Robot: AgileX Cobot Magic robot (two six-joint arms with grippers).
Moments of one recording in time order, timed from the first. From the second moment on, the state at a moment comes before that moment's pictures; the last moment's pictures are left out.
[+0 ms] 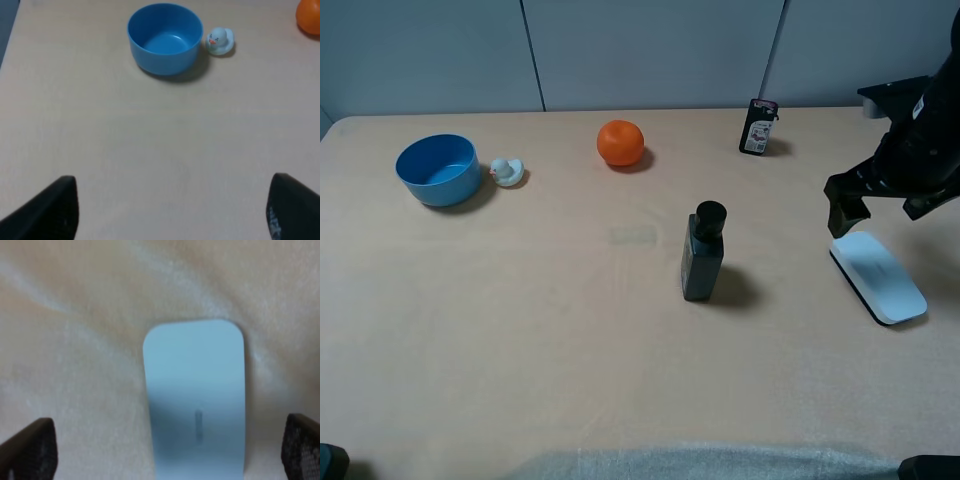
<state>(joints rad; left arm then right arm) 0.02 -0.01 -0.49 0.01 1.05 0.03 0.17 1.64 -0.91 -0.06 0.86 0.00</state>
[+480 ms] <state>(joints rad) 0.02 -0.01 -0.49 0.01 1.05 0.03 0.15 1.60 -0.76 -0.06 0.74 0.00</state>
